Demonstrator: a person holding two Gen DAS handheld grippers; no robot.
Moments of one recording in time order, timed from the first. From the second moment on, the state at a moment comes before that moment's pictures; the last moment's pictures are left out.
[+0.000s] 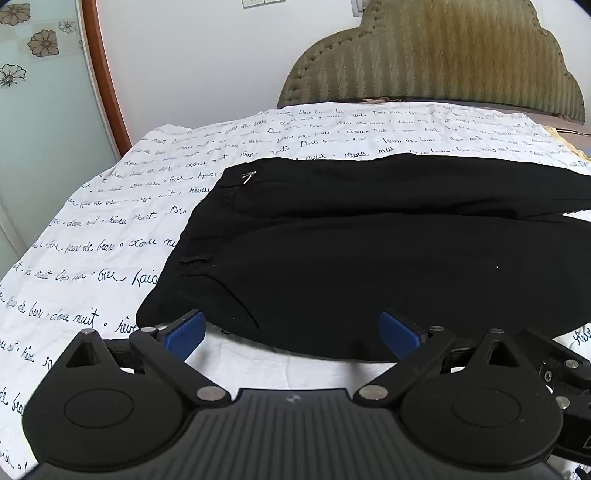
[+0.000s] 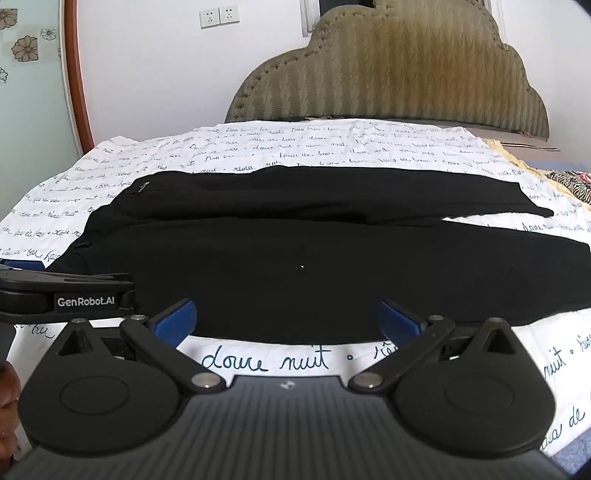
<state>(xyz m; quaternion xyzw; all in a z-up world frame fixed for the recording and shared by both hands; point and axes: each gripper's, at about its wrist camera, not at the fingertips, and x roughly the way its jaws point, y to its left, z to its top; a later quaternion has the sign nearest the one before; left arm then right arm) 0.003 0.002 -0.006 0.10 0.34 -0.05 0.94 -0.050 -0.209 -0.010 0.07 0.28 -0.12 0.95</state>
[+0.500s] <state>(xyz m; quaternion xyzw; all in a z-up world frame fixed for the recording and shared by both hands) 0.006 0.004 -0.012 0.10 0.34 -0.05 0.93 -0.048 -0.211 -0.015 0.07 0.28 -0.11 0.95</state>
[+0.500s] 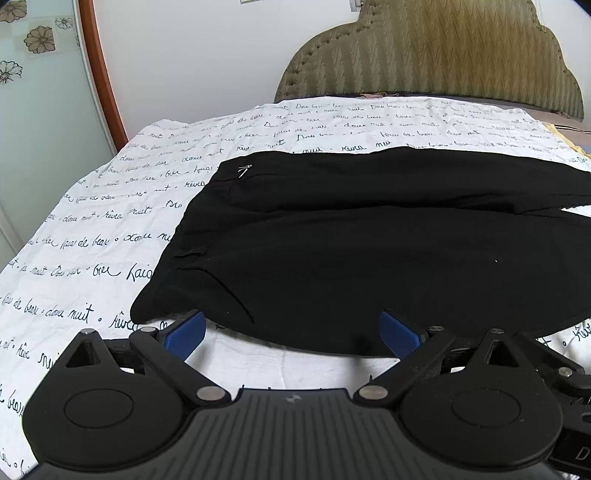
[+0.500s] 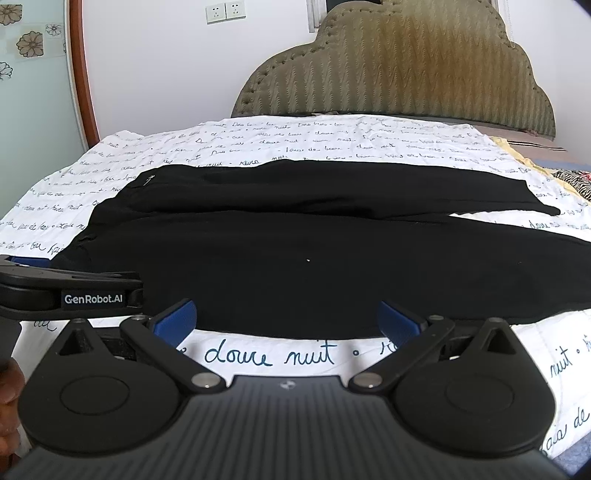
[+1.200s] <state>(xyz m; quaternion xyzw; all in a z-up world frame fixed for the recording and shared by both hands) 0.006 0.001 -0.014 0.10 0.34 -0.05 0.93 -0.046 -0.210 -0.018 0.06 0.29 -0.10 0.95</state>
